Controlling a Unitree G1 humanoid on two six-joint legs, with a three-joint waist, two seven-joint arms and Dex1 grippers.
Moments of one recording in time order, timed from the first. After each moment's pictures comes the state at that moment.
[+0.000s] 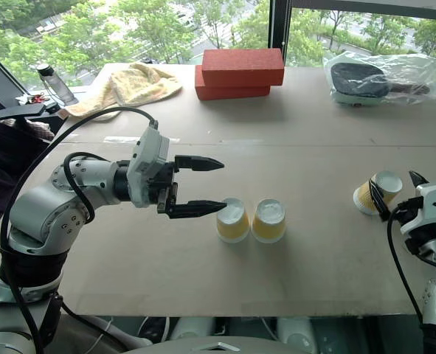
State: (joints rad) left arm -0.48 0.75 -0.04 -0.43 -0.68 0.68 -1.07; right arm 0.08 -0.47 -0.45 -0.07 0.38 0.02 0.50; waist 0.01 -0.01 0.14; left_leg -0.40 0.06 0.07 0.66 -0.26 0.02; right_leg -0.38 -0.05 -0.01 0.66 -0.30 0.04
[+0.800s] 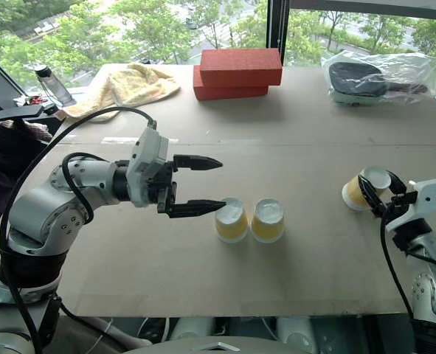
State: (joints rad) left arm -0.46 0.78 -0.02 -0.43 -0.67 0.66 -1.07; right arm 0.03 -0.48 -0.38 -0.23 0.56 0.19 0.58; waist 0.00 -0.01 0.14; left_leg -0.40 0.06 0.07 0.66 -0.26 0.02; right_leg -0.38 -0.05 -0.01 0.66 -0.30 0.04
